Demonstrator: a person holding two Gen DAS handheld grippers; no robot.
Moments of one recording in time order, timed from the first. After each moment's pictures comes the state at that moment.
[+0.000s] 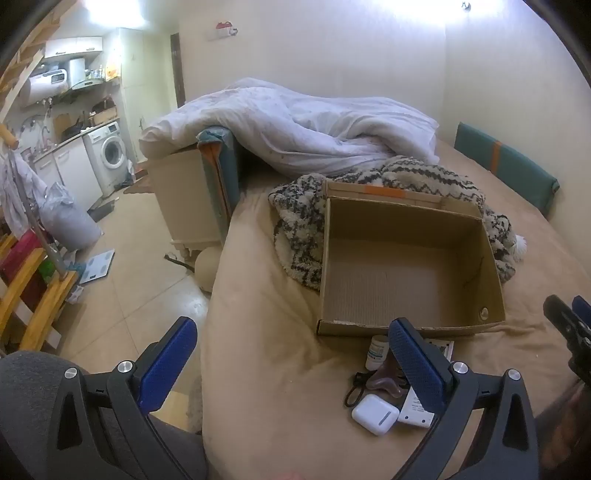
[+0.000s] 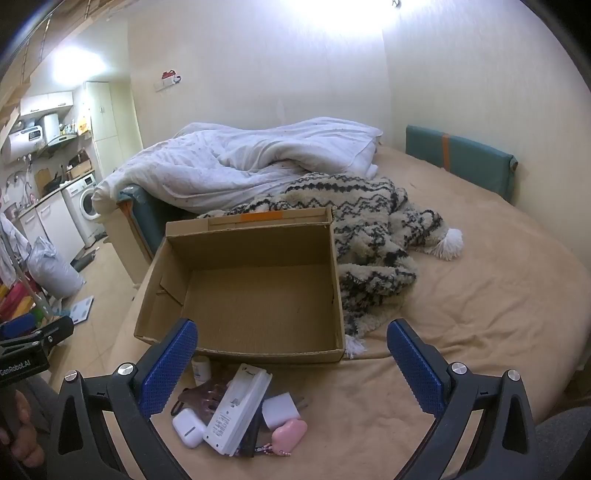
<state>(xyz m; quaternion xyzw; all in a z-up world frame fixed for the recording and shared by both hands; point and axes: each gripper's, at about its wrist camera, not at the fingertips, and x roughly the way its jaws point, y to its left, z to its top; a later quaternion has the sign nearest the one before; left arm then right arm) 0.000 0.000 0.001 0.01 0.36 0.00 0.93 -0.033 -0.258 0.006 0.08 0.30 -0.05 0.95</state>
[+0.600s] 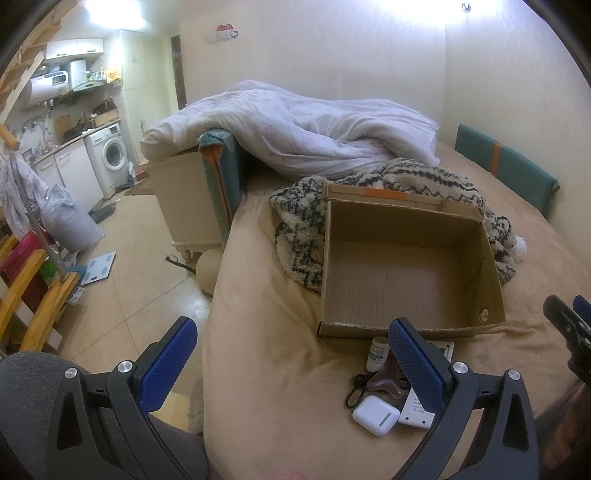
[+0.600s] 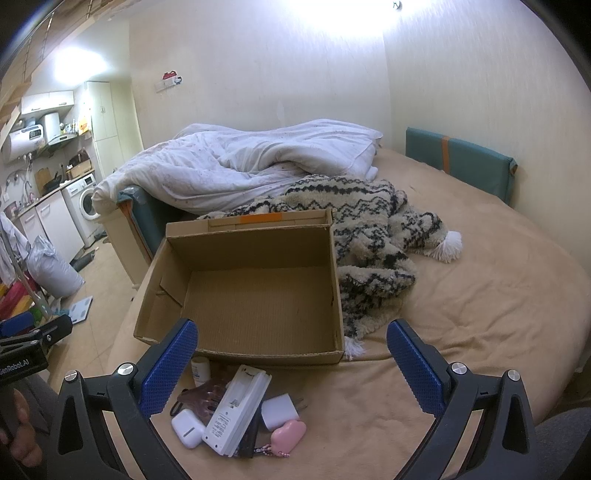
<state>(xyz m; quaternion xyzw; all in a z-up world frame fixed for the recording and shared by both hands) 0.002 0.000 0.006 0.02 0.35 0.00 0.93 -0.033 -0.257 0.006 0.07 0.30 -0.05 0.95</state>
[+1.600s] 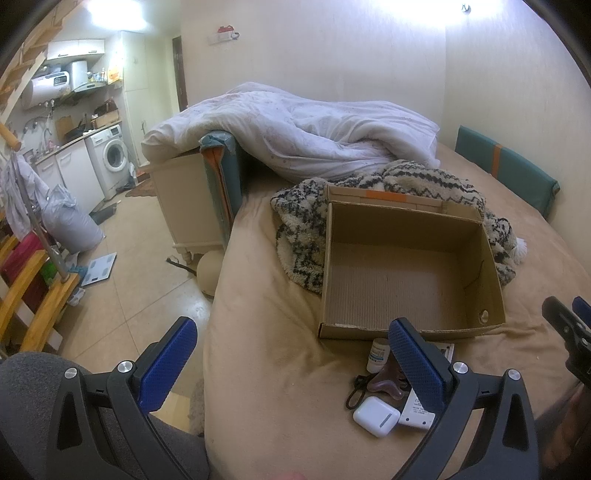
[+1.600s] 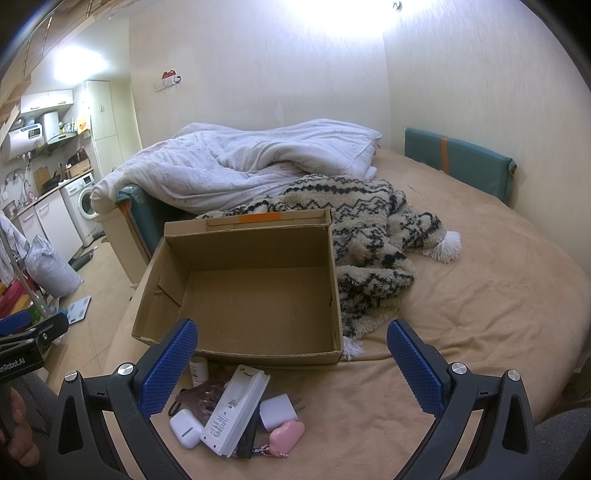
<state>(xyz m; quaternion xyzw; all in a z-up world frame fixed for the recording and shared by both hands) -0.002 0.005 0.015 0.02 0.35 0.00 0.94 -0.032 -0.257 0.006 0.07 0.30 -0.05 0.95</state>
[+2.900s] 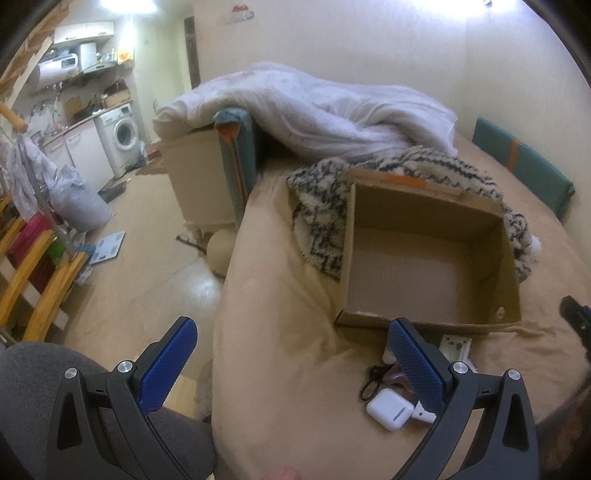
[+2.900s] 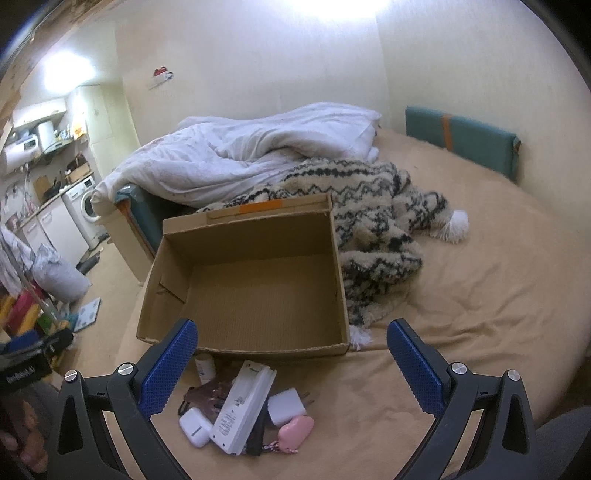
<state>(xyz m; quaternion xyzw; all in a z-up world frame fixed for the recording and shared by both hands) 0.013 0.020 -0.002 0.01 0.39 0.03 0.92 -0.019 -0.271 -0.002 0.12 0.34 -0.04 0.93</state>
